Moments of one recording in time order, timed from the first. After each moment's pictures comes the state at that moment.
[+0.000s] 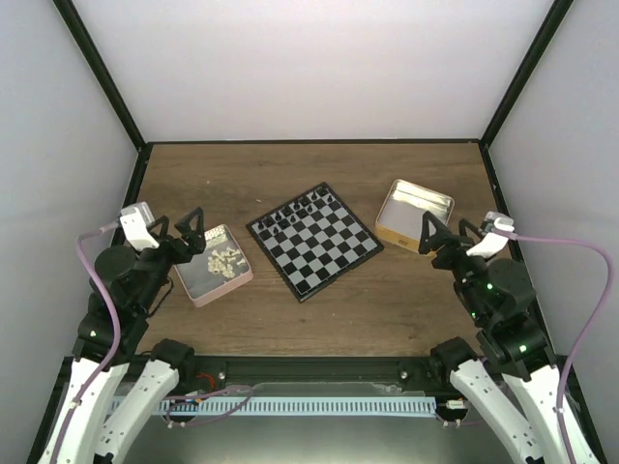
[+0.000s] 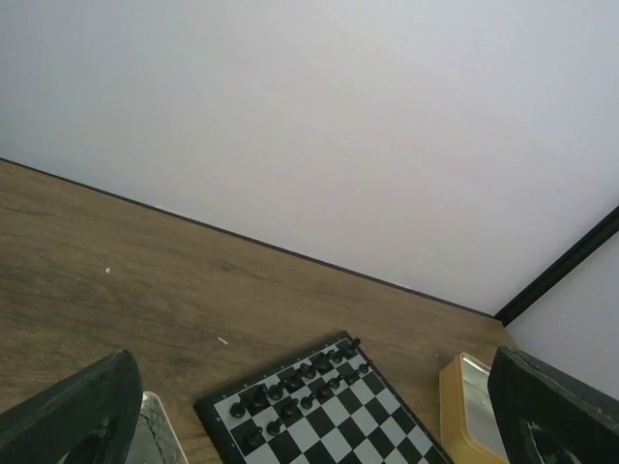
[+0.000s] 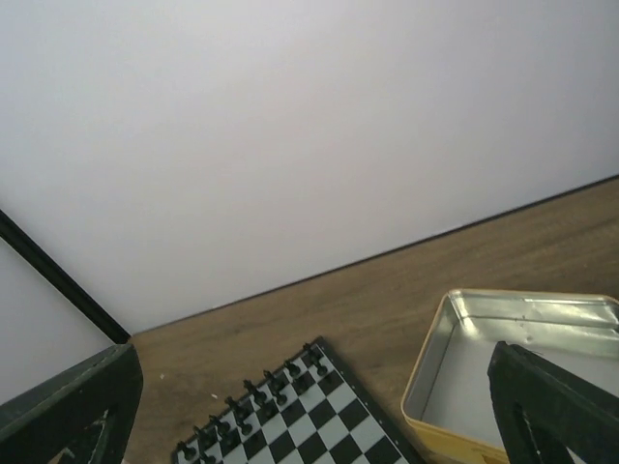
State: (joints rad) left arm -0.32 0.48 0.85 -0.48 -0.11 -0.51; right arm 0.42 0.38 0.77 -0.44 0.23 0.49
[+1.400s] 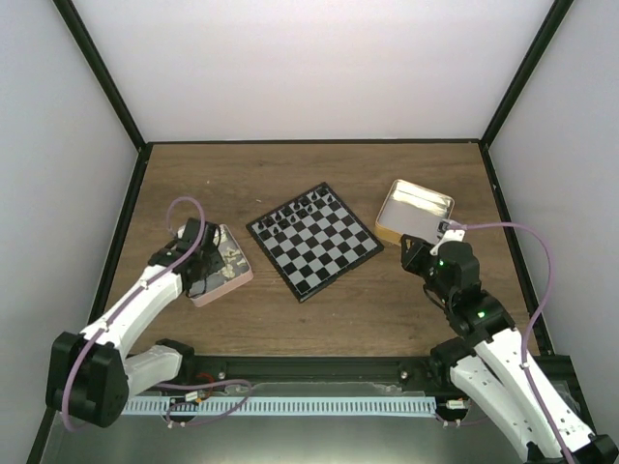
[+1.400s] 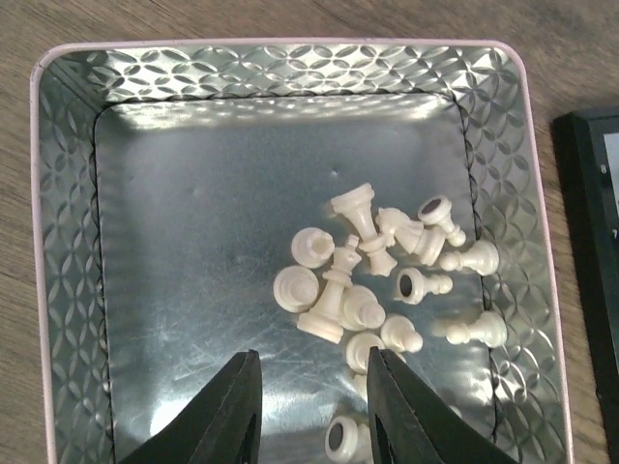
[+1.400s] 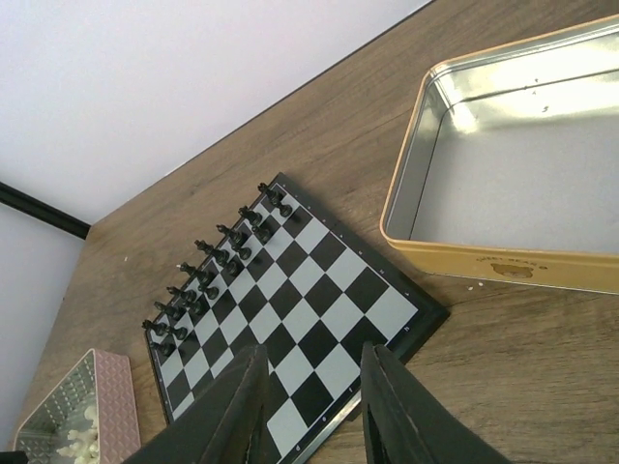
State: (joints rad) left arm -0.31 1.10 0.68 -0.66 -0.25 -0.73; right arm 0.42 0.55 0.56 -0.41 0.10 0.72
